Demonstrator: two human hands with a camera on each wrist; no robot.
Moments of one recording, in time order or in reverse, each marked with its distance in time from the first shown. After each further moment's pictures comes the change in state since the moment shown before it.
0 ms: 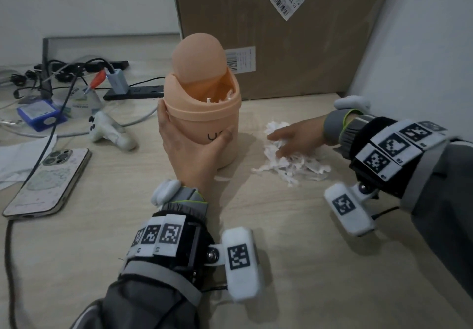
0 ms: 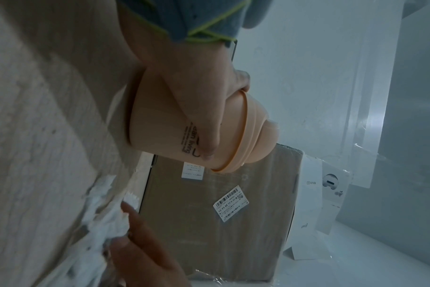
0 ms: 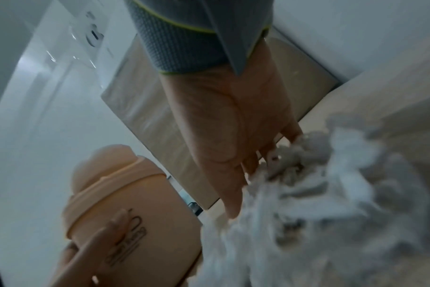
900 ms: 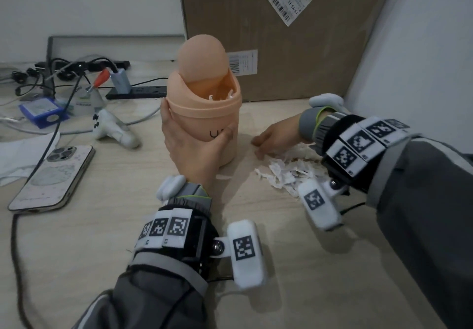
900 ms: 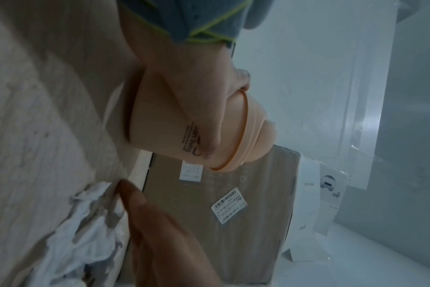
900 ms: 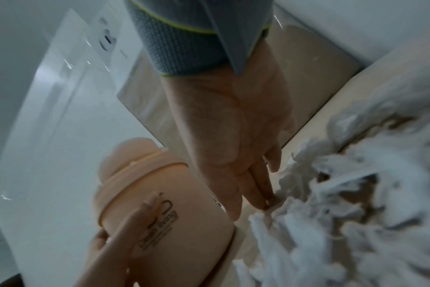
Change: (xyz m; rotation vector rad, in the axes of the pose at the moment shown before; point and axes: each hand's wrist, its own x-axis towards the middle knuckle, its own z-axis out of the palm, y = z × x) left_hand -0.001 0.004 -0.003 0.024 0.030 -0.009; right_hand -0.009 -0.052 -0.005 -0.004 -0.056 -0.021
